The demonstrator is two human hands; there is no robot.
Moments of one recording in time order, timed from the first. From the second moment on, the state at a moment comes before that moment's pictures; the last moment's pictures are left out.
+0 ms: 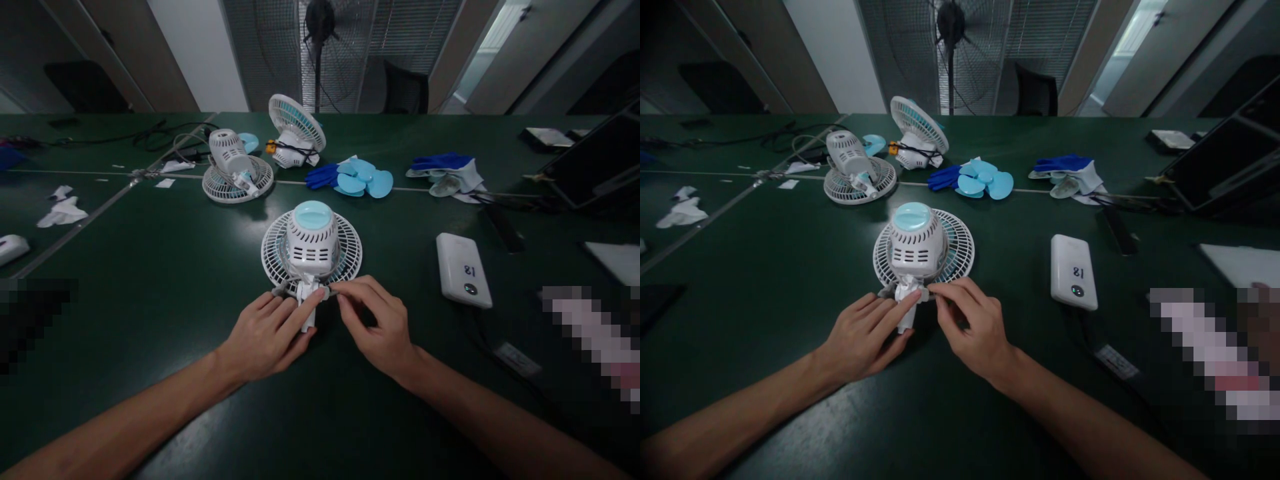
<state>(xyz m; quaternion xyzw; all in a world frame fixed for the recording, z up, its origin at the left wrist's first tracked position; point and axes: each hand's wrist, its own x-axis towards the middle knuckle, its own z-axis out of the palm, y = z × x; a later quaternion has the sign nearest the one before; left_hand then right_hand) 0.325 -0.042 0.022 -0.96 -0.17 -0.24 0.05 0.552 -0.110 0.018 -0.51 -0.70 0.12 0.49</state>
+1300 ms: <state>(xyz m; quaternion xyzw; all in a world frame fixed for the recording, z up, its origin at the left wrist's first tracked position) 0.325 -0.043 0.022 -0.96 -0.17 -0.23 0.04 0.552 -0.108 0.017 -0.51 -0.70 0.12 0.48</state>
